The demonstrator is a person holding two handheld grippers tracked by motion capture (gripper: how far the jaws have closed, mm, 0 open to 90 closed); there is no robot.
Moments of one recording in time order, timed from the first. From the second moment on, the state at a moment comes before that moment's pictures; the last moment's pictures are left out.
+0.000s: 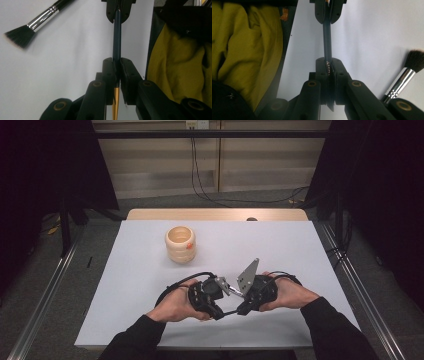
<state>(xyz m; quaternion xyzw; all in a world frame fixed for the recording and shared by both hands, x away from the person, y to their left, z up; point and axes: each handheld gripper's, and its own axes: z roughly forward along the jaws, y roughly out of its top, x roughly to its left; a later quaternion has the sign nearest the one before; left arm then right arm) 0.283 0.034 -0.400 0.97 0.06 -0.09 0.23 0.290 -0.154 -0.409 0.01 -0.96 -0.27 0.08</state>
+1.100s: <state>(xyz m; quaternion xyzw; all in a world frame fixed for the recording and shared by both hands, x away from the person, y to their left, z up) 0.290 0.063 -0.396 0.93 0.12 -0.03 0.35 0.294 -0.165 -0.408 -0.04 -0.96 -0.27 0.05</state>
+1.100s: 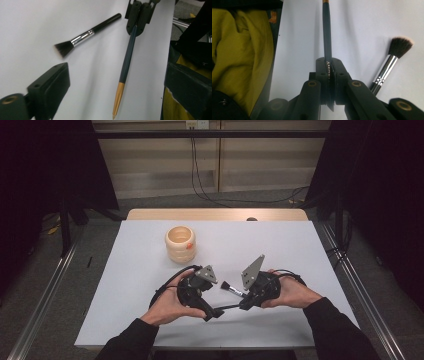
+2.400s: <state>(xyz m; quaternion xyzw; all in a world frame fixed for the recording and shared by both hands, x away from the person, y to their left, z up) 0.274 0.122 -0.391 0.83 0.21 0.09 0.52 0.290 -0.205 -0.418 -0.15 -0.92 -0.36 0.02</state>
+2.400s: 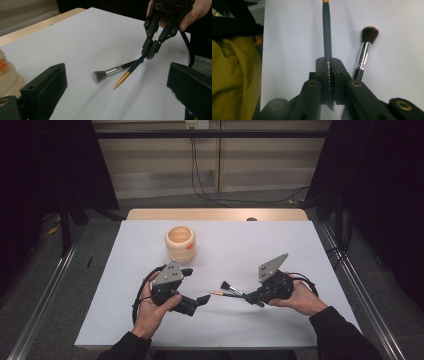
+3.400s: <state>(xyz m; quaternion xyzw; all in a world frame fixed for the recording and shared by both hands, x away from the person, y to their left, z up) 0.268 0.120 -0.388 0.78 0.21 0.10 0.58 0.280 -0.222 -0.411 -0.16 -0.82 -0.54 0.01</state>
